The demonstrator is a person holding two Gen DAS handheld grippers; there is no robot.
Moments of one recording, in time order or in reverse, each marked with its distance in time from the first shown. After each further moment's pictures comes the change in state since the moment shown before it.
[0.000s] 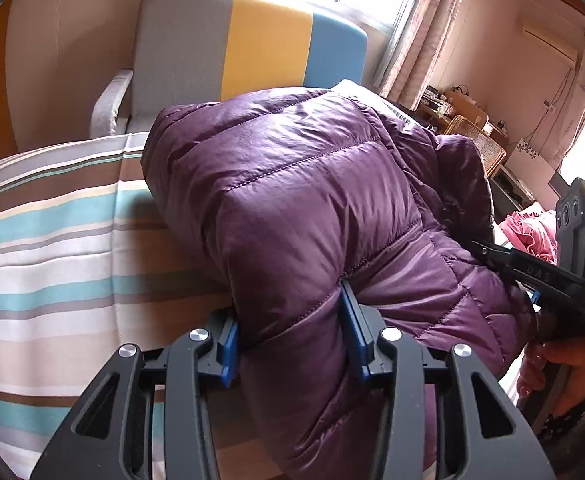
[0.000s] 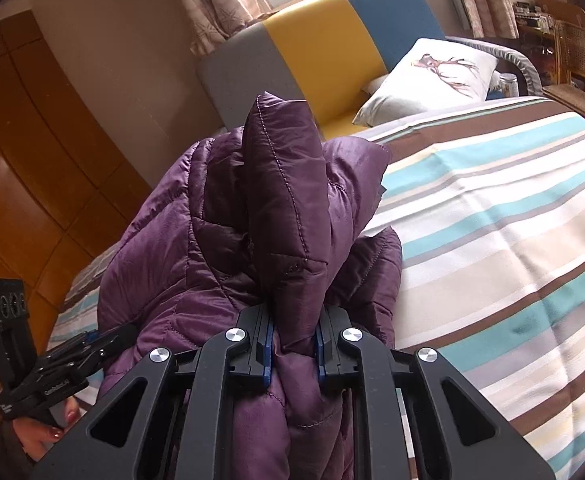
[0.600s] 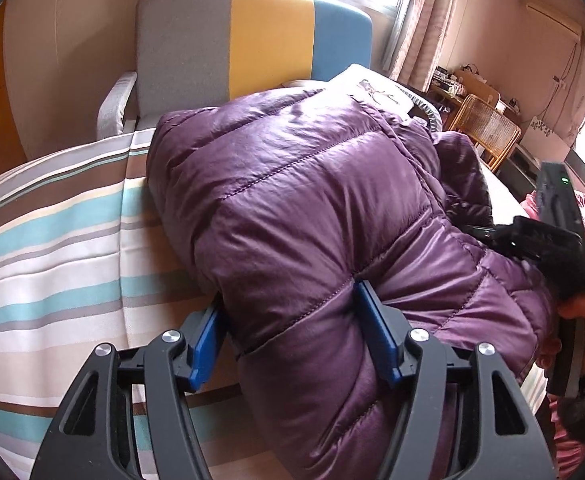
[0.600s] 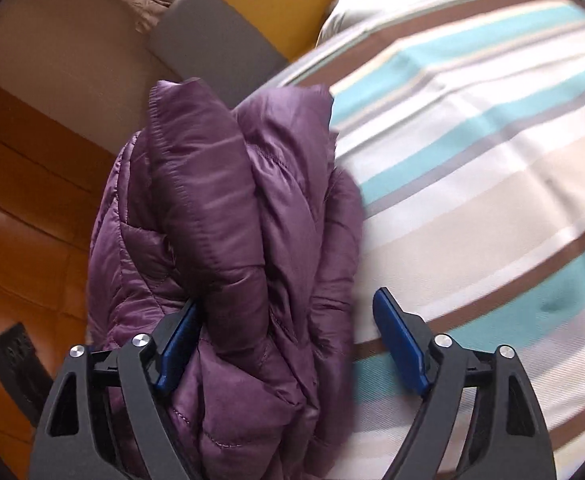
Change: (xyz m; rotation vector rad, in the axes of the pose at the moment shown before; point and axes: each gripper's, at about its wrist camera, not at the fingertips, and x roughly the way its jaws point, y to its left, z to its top) left arm 0.021 -0.004 0.000 0.061 0.038 0.080; right arm 0.061 -0.069 0.007 0.249 0.241 0.093
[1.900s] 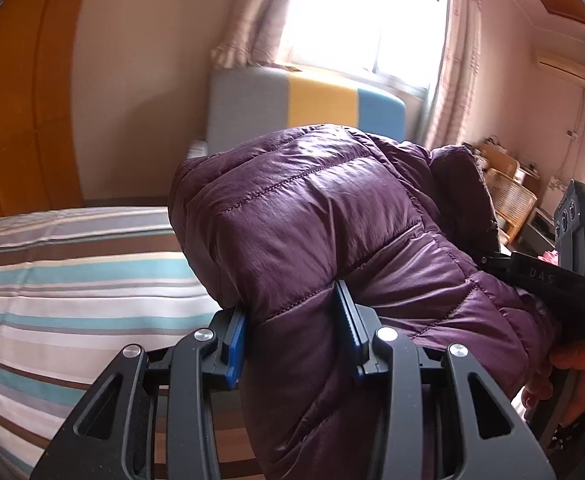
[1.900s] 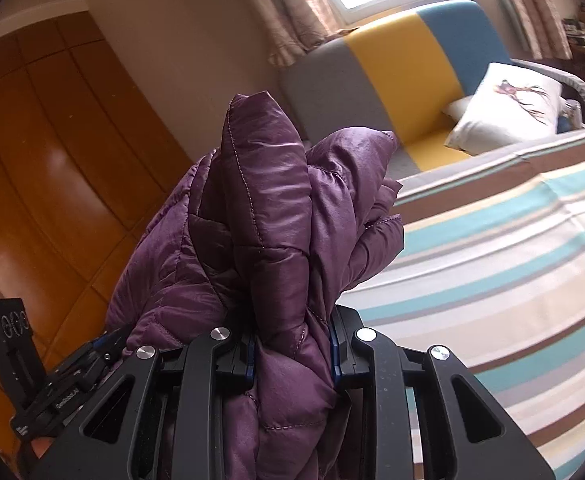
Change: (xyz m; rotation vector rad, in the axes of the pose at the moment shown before) left arm -0.163 0.062 -0.031 -0.084 -0.299 0.140; right arm -0.045 0.197 -0.081 -0.352 -0.285 0.129
